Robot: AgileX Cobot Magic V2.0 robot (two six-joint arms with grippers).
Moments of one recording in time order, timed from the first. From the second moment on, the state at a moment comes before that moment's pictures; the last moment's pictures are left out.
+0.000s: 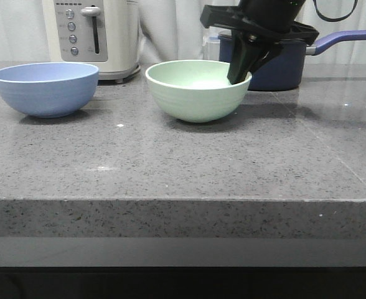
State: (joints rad) left arm -0.25 0.55 -0.74 -0.14 0.63 0.08; right arm 0.33 1.89 -1.67 0.24 0.90 -0.05
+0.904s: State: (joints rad) left arm -0.25 0.55 -0.74 -0.14 0.63 0.08; right arm 0.33 1.50 -1.43 0.21 0.90 -0.15
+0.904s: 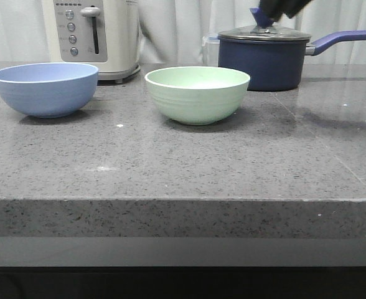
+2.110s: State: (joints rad) left arm -0.25 0.55 -0.74 -0.14 0.63 0.08; right arm 0.33 1.53 -1.12 0.46 0.59 -0.54
